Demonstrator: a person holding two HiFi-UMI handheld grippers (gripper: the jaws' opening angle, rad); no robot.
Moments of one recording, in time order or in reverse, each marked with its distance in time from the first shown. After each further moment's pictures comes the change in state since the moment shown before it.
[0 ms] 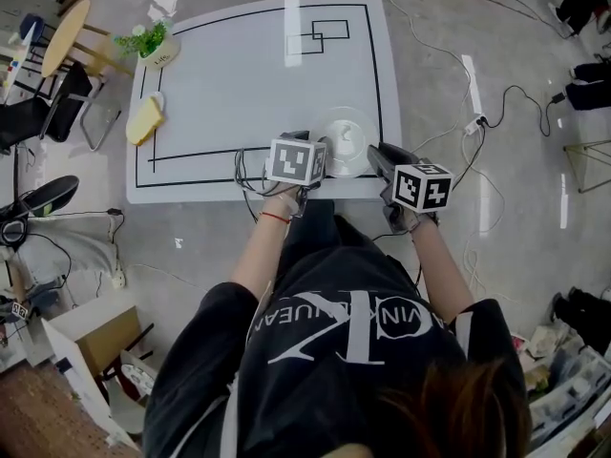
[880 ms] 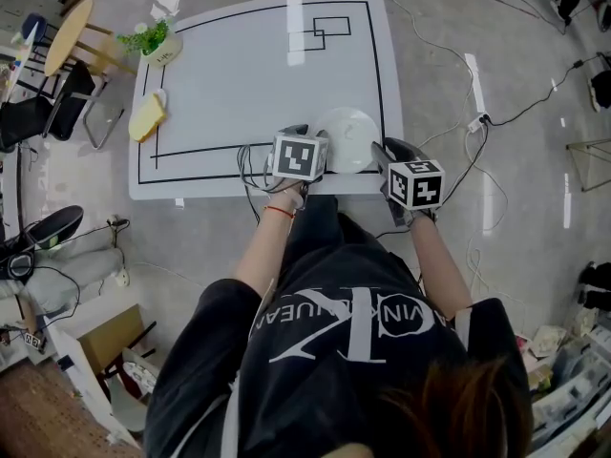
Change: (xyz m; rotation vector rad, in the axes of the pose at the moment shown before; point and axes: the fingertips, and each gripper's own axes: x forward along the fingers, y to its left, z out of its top) left arm 0.001 0.020 0.002 0.073 -0.035 0.120; right arm 0.004 -0.018 -0.010 -0.182 0.025 -0.131
